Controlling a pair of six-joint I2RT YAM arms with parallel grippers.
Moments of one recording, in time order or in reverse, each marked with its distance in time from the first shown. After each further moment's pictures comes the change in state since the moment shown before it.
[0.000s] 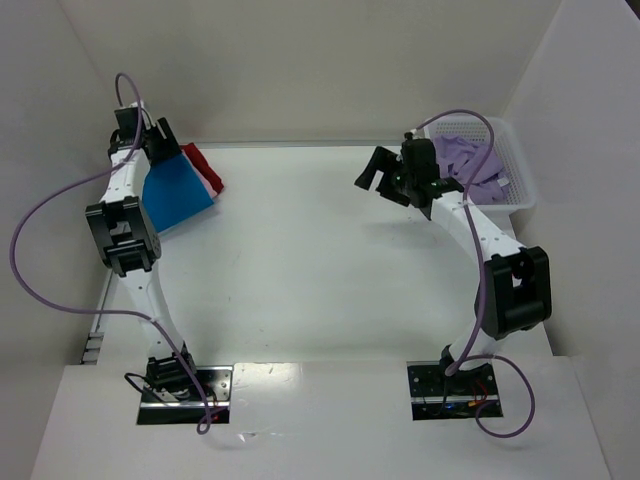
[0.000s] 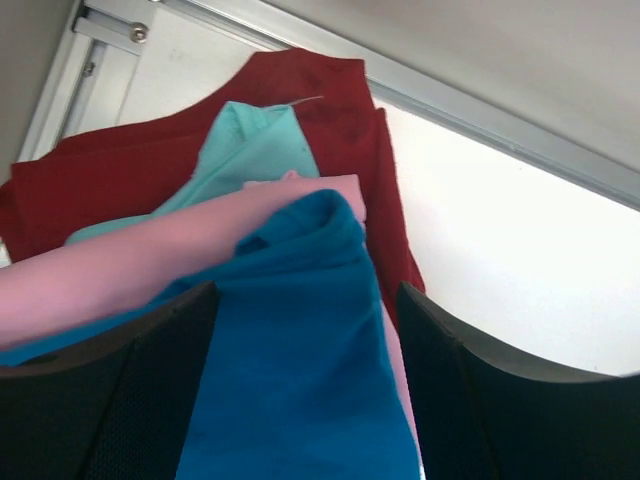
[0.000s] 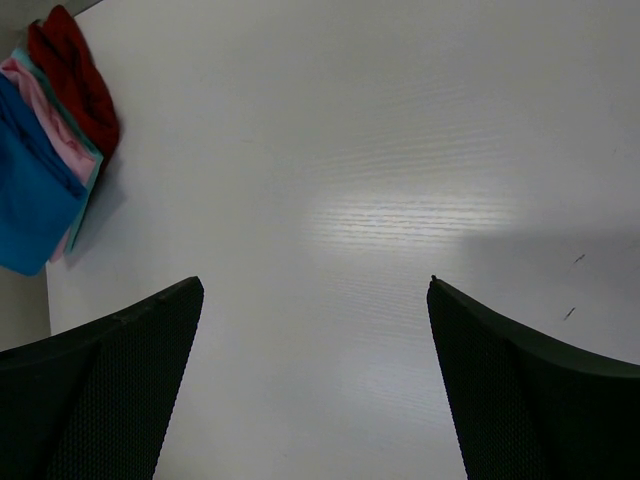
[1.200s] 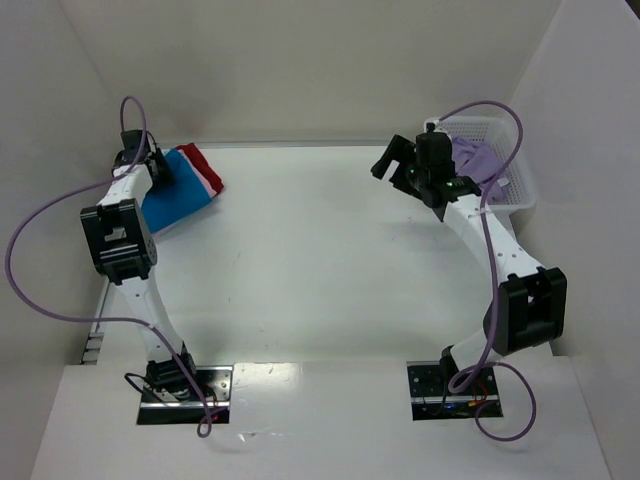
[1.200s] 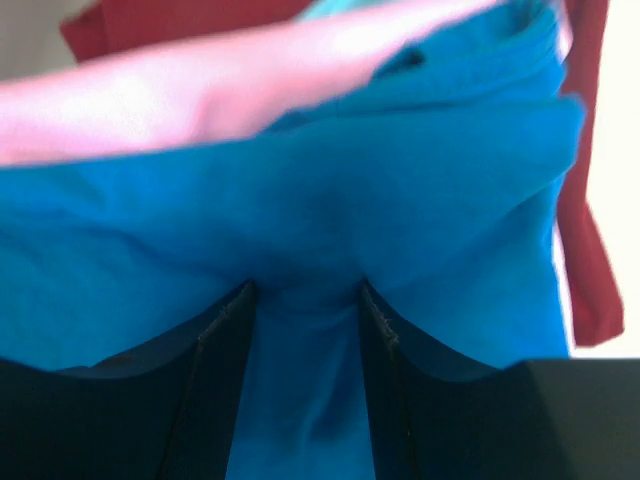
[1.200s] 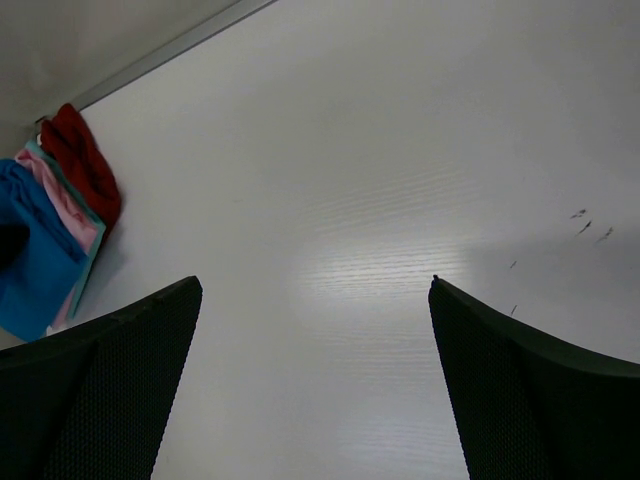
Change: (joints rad) left arm 0.013 -0.135 -0.332 0.040 -0.169 0.016; right arm -0.024 -0.099 0.024 -0.054 0.131 0.018
